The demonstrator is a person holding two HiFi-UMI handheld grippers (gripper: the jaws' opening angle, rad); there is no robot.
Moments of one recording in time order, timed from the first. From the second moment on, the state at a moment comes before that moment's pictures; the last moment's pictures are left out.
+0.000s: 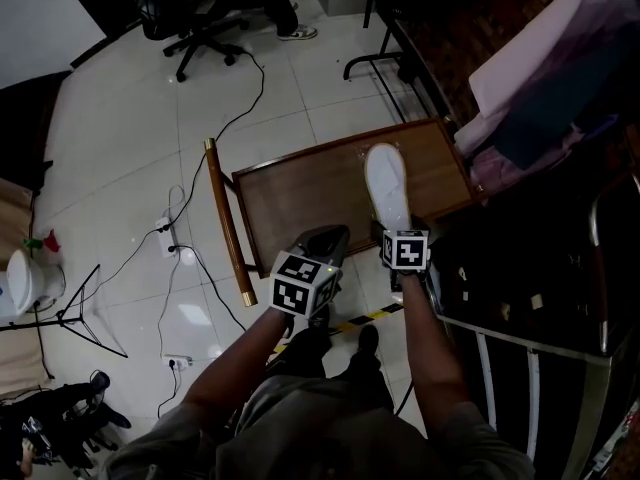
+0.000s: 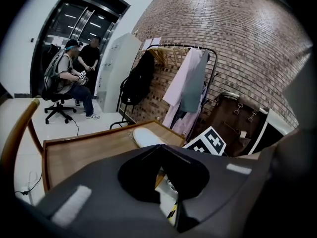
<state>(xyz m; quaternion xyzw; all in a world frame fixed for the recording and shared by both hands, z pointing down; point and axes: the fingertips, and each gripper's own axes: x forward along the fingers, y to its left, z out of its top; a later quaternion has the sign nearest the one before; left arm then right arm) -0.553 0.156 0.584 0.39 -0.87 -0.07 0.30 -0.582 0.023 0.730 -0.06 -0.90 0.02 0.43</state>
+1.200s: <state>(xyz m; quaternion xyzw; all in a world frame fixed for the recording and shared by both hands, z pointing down) -0.411 -0.003 0.519 0.58 -0.78 -0.02 0.25 -0.365 -0.090 0.517 0.07 -0.96 0.06 0.26</state>
